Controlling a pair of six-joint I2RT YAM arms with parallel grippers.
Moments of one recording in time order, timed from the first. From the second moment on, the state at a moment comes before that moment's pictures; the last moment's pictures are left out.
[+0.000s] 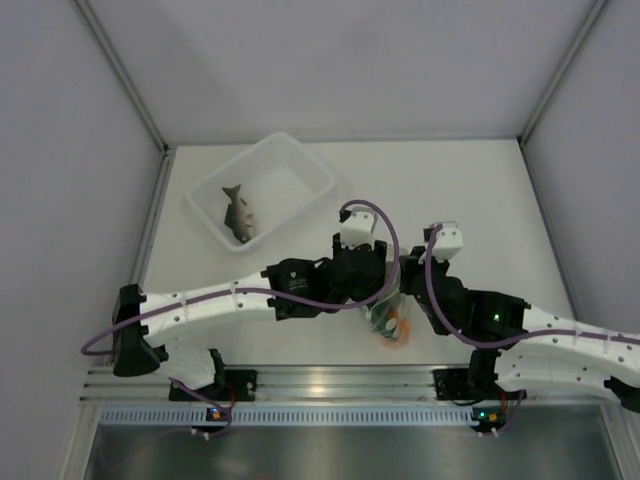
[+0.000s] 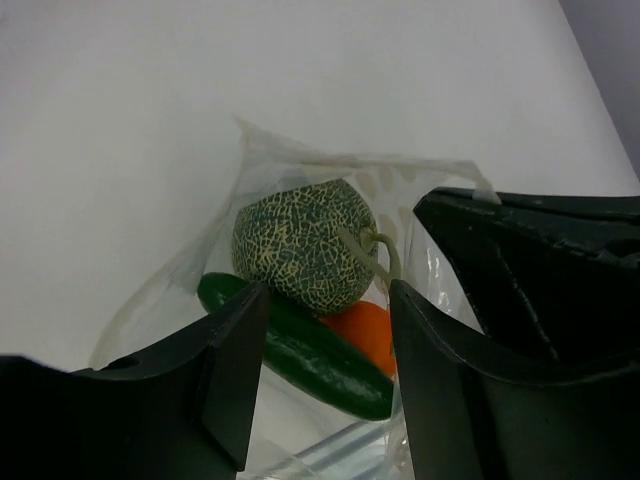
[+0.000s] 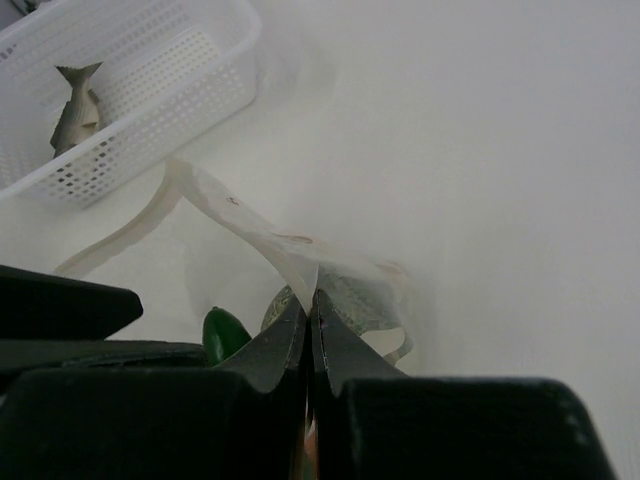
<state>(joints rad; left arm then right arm) -1.29 1.43 1.35 -0.52 -0.62 -0.72 1.23 0.80 0.79 -0.45 0.96 0.60</state>
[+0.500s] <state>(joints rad) -1.30 1.49 1.21 -0.52 -0.61 -1.03 1.23 0.81 0.76 -0.44 0.98 0.65</state>
